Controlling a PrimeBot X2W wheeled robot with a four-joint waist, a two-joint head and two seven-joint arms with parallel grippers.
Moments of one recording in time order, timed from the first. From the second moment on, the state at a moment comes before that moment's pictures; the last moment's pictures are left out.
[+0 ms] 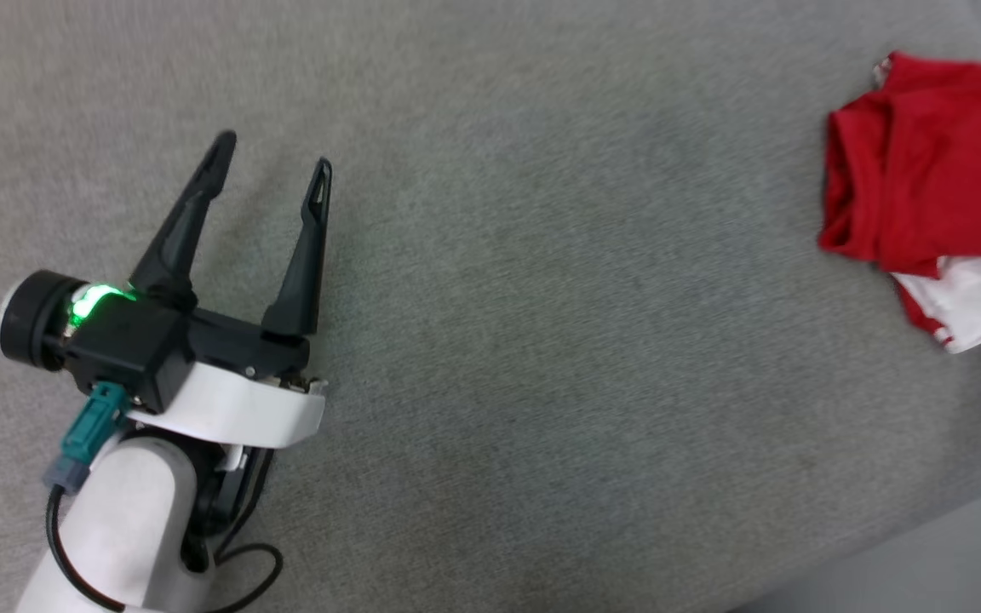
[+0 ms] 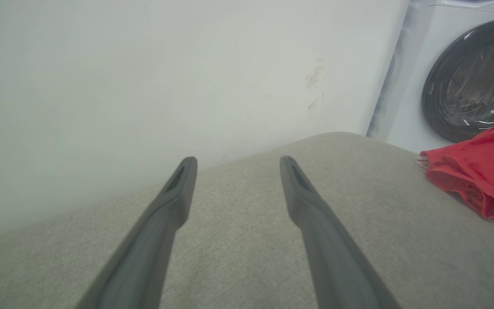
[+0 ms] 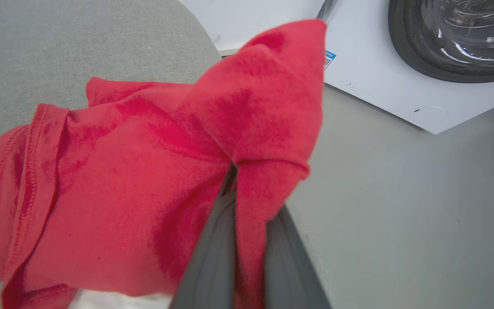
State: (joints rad) left arm -0.35 0.36 -0.27 -0.19 -0.25 0.04 -0.15; right arm -0.71 -0.50 -0.09 0.68 0.29 0.13 0.17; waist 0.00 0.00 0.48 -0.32
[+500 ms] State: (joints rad) left arm -0.44 0.36 -0.29 -0.20 -0.25 0.02 -0.17; right arm -0.82 -0.44 -0.37 0.77 -0.05 0.13 0.03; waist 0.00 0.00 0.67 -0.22
